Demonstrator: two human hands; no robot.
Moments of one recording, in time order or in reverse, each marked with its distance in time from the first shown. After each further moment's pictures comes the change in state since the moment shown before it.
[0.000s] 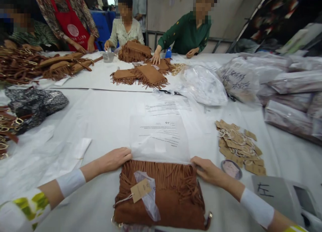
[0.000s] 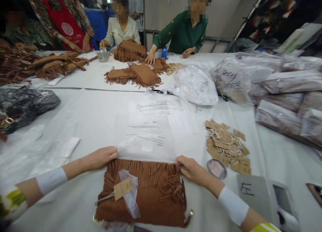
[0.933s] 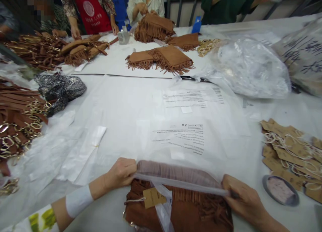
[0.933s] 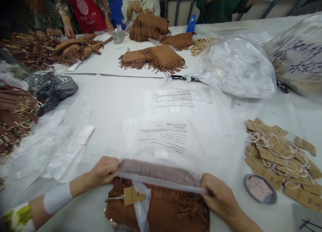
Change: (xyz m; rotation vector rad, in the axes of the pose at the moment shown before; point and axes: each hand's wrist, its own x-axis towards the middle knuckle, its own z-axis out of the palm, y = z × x) left_hand -0.042 0.040 0.039 -0.171 0.374 -0.193; right_hand -0.013 -0.002 0.037 0.099 0.220 0.090
